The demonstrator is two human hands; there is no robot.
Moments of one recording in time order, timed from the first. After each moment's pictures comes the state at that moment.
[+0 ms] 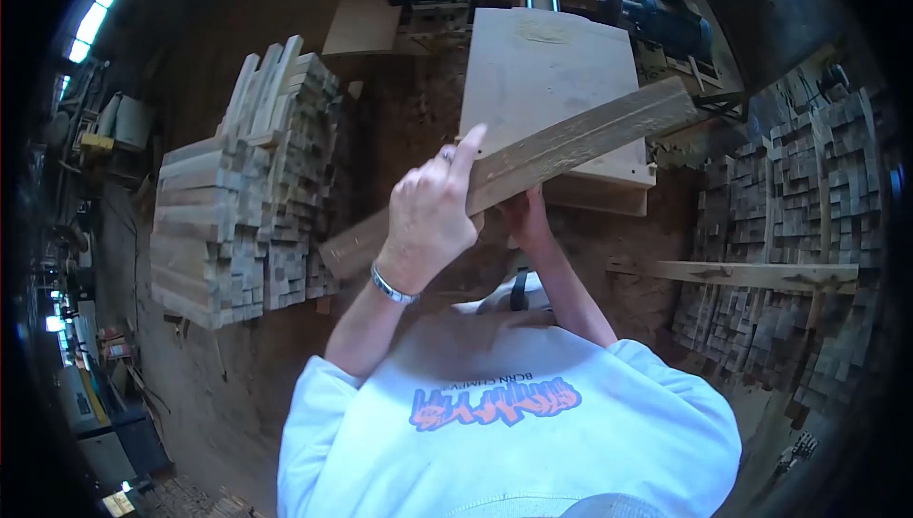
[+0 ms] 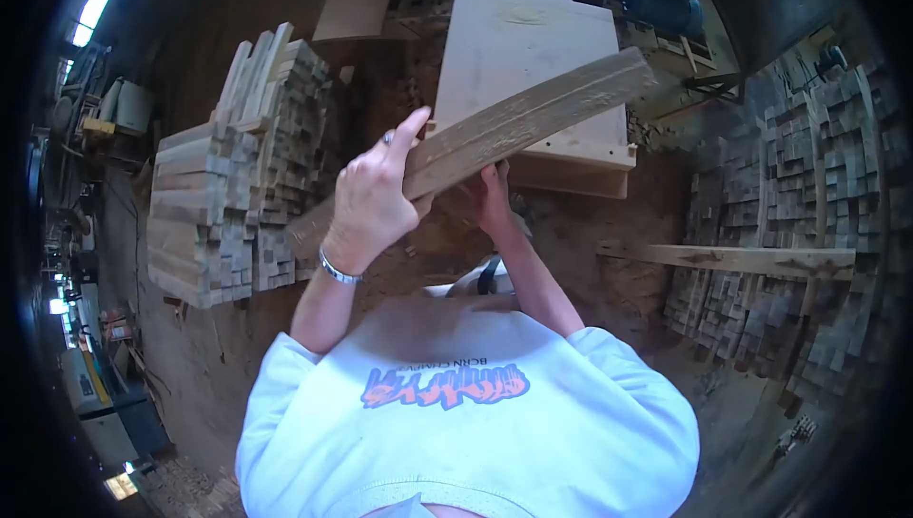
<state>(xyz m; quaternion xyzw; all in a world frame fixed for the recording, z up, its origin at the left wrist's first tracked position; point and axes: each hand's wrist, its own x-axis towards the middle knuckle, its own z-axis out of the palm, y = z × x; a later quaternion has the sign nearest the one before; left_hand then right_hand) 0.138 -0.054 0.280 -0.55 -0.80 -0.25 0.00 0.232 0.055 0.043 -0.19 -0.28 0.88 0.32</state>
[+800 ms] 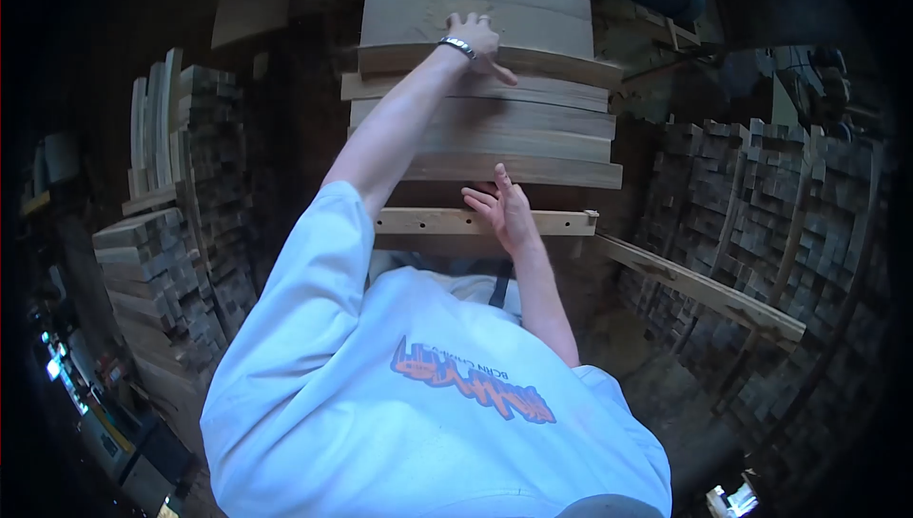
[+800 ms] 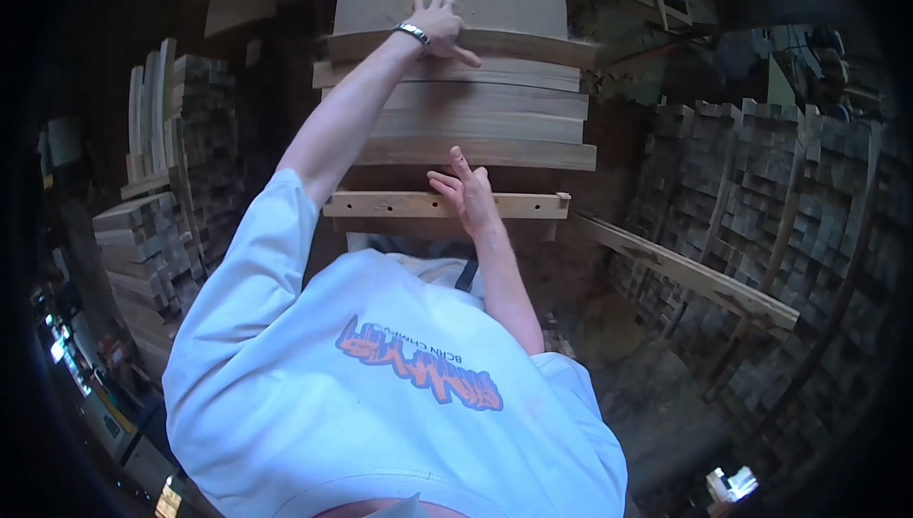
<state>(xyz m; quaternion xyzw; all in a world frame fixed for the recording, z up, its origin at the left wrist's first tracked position) 0.021 0.382 0.091 -0.66 -0.72 0.10 -0.18 0.248 0.227 0.052 -0.49 -0.22 0.82 0.19</state>
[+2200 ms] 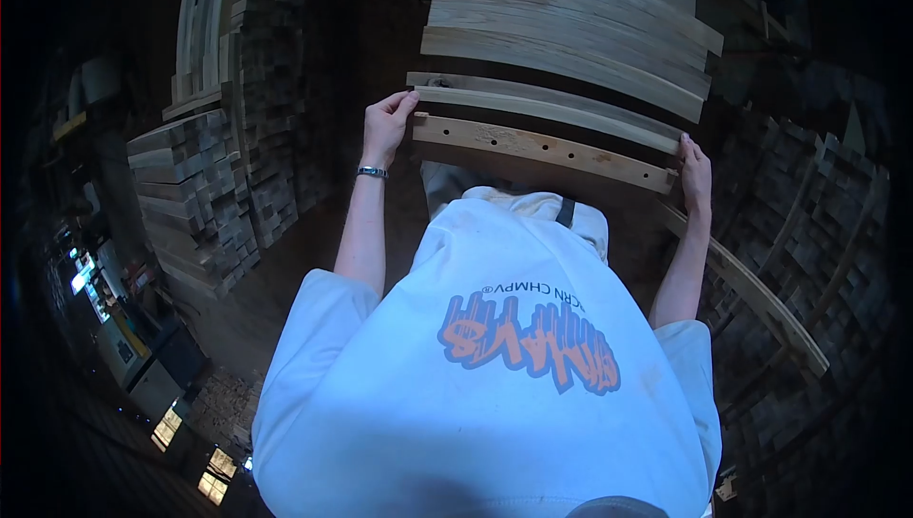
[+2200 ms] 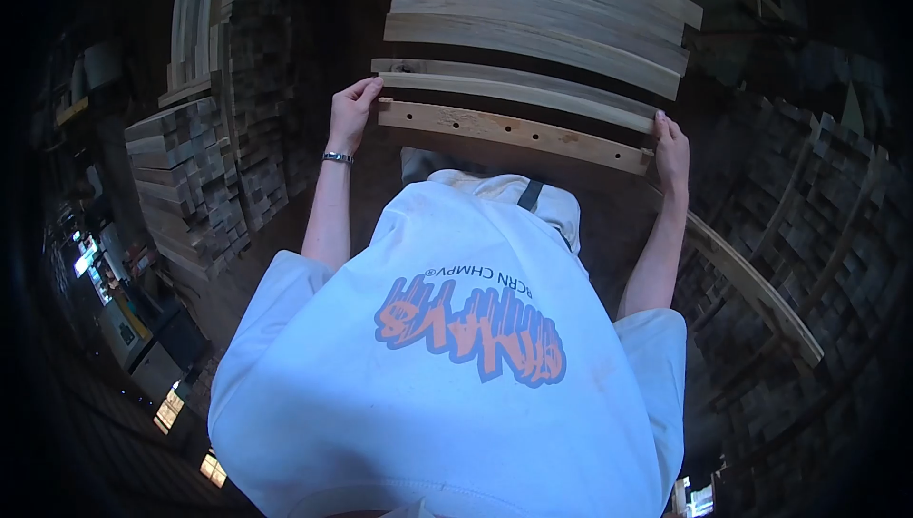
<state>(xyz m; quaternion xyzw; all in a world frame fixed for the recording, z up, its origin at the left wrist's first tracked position) 0.008 0.031 0.026 -0.08 -0.79 -0.50 -0.35 0.415 0.350 0.032 -0.60 -0.59 0.54 0.06</state>
